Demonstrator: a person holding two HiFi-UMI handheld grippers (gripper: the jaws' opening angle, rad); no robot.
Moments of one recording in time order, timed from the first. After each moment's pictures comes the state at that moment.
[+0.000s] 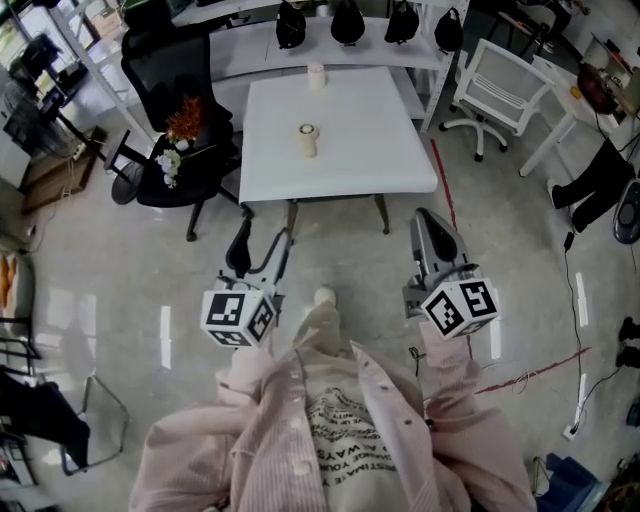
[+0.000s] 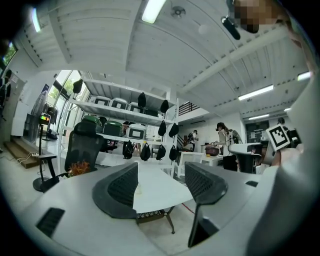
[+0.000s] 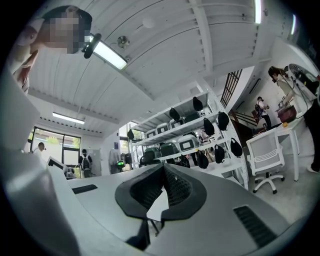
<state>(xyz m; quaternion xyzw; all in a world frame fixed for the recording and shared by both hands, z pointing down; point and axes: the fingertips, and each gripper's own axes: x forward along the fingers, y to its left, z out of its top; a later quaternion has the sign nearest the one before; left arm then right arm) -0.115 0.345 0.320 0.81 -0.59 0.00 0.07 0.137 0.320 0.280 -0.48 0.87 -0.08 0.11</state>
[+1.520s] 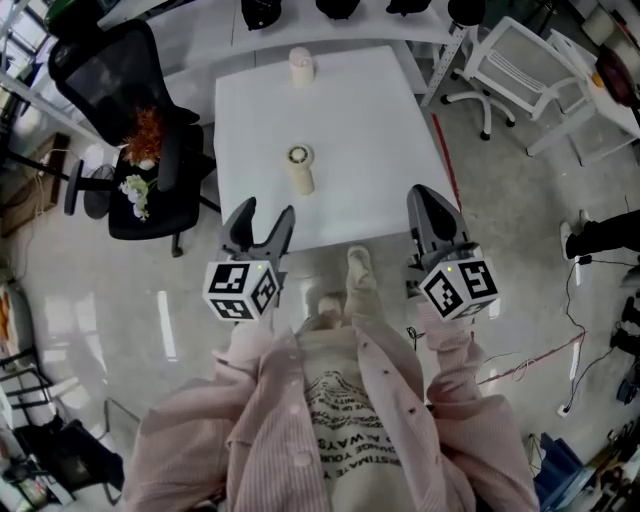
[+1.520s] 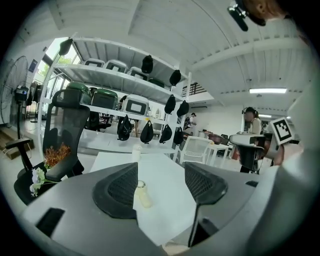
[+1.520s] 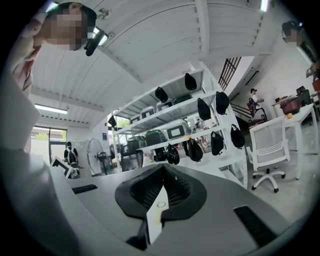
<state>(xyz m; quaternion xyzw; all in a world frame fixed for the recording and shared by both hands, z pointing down) -0.146 0.039 0.406 0.82 -0.54 0.07 0.17 0.087 0.034 0.334 -0.52 0.84 -0.12 0.05</state>
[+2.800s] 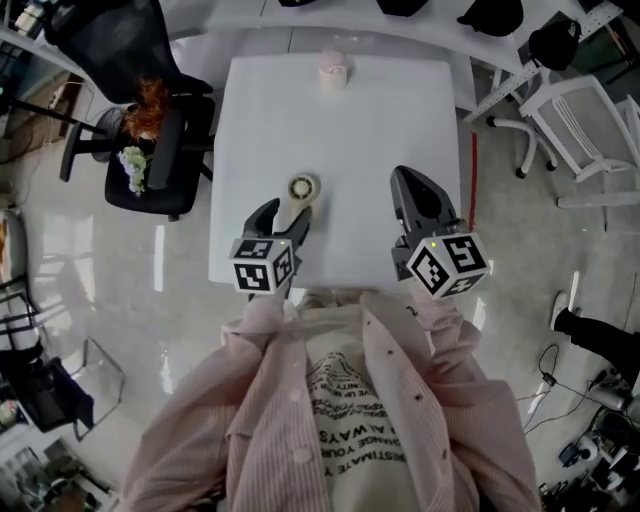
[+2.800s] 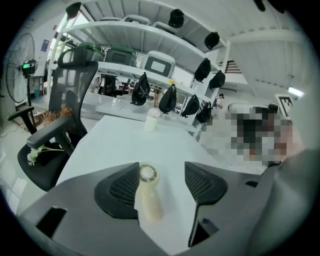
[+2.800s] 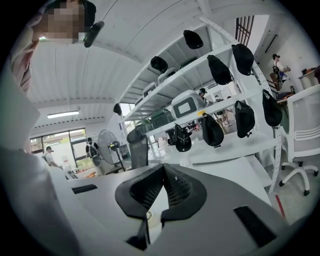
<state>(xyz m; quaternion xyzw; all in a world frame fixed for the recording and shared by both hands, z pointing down) -0.124 -0.109 0.556 0.73 -0.58 0.16 0.33 0.044 -0.194 0.417 -0.39 0.90 -0.19 -0.02</state>
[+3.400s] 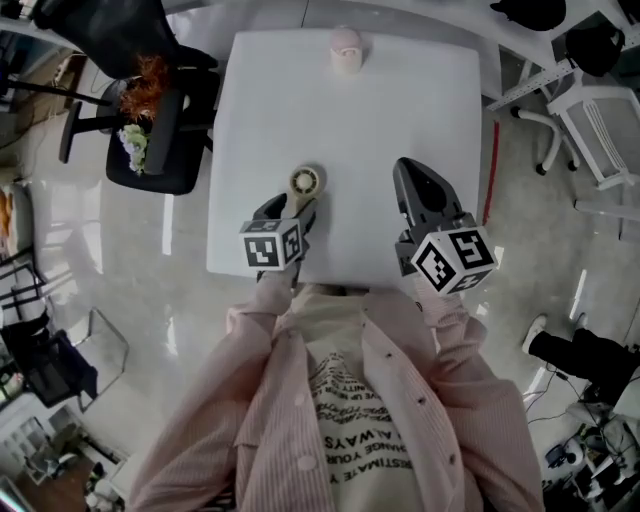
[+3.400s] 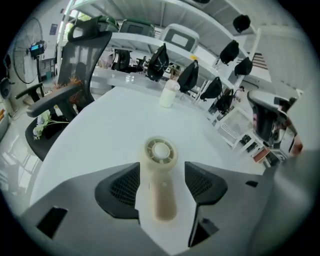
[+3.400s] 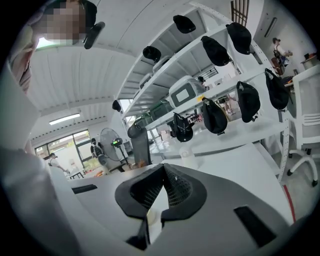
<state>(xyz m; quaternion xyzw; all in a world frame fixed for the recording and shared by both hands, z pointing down) -0.129 -0.120 0.638 0.65 -0.58 0.20 0.44 0.028 -0.230 0.463 -0.36 0.90 -0.24 -0.04</state>
